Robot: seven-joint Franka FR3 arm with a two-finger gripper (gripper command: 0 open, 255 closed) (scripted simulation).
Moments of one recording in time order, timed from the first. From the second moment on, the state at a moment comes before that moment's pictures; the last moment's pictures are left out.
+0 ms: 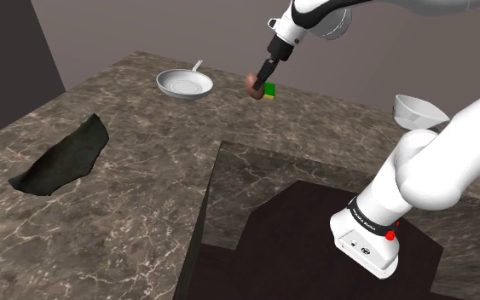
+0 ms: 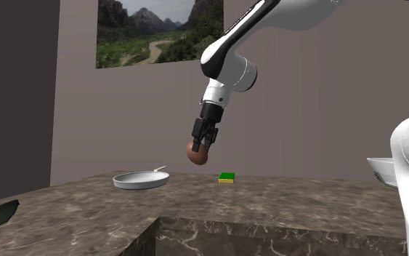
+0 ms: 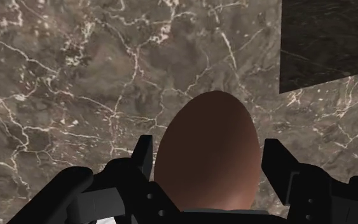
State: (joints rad) arm 0.32 -0.23 -0.27 -2.30 0.24 2.22 -0.58
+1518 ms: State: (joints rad) arm 0.54 0.01 0.05 -2.06 0.18 2.33 -0.01
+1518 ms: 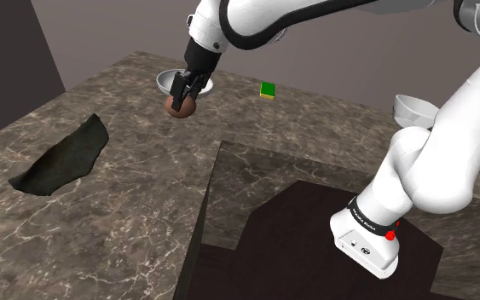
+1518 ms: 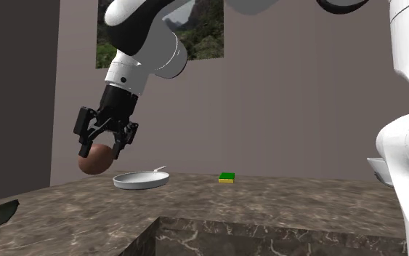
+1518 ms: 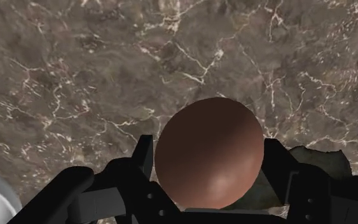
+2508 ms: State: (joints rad) arm 0.55 0.11 0.06 -2.15 0.20 2.52 -0.03
